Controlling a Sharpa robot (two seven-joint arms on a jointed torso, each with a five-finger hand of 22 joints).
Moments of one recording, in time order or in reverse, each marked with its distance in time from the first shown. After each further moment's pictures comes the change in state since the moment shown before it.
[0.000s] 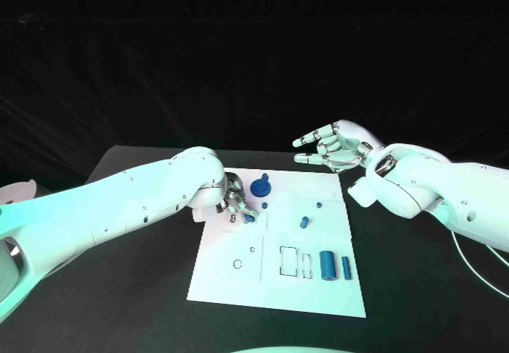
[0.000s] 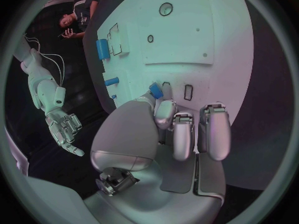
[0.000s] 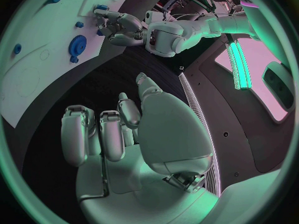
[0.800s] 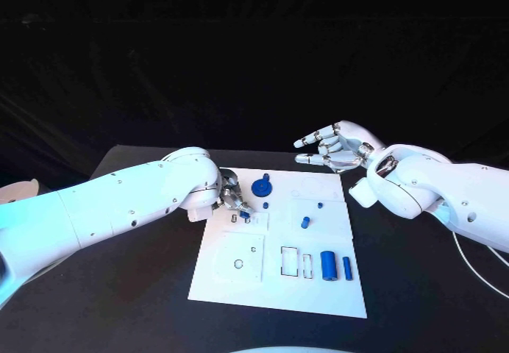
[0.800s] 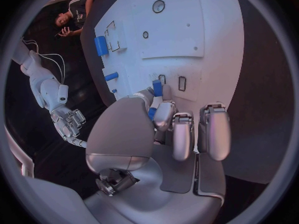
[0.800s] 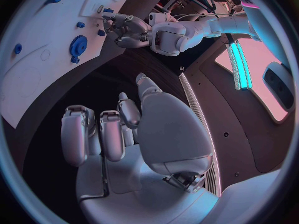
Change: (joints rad) left arm 0.000 -0.059 0.009 0.071 -0.052 -0.072 0.010; left_hand -0.044 -0.076 0.100 -0.032 -0.002 0.002 0.002 0.000 0.025 0.007 0.000 0.021 0.017 0.000 0.000 0.000 0.000 0.000 0.000 0.000 0.000 0.000; right arm -0.002 0.002 0.000 -0.008 -0.002 0.002 0.001; right_hand 0.004 0.004 0.000 0.000 0.004 0.004 0.004 0.000 0.000 0.000 0.000 0.000 -0.002 0.000 0.000 0.000 0.000 0.000 0.000 0.000 0.000 -0.001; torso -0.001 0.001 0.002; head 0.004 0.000
